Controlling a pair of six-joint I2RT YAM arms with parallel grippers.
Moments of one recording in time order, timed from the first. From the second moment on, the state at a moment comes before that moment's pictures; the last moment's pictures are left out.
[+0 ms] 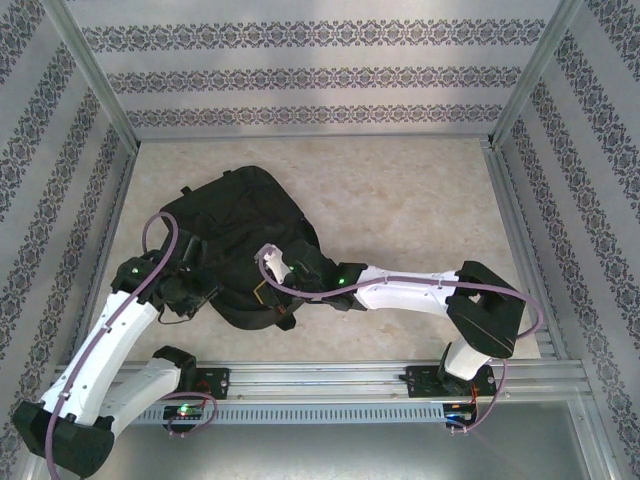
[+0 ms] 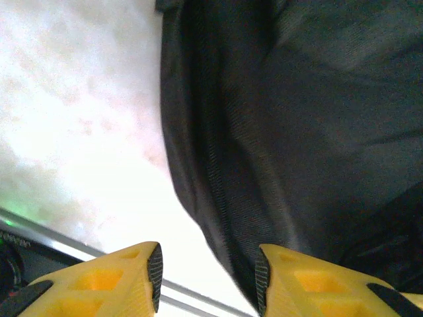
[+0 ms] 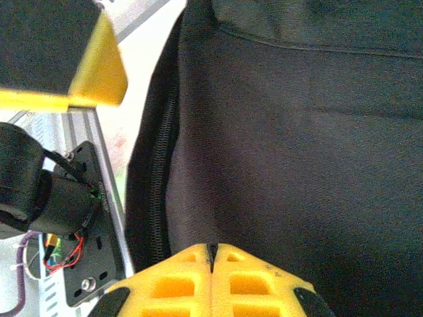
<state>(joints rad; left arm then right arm) -0.29 0.87 0.87 -1.27 0.06 -1.08 1.07 1.64 0.99 0.05 -0.29 0.37</state>
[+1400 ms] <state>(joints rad) -0.29 0.86 0.71 -1.08 0.19 -1.06 1.04 1.59 0.91 0.09 -0.32 0.44</state>
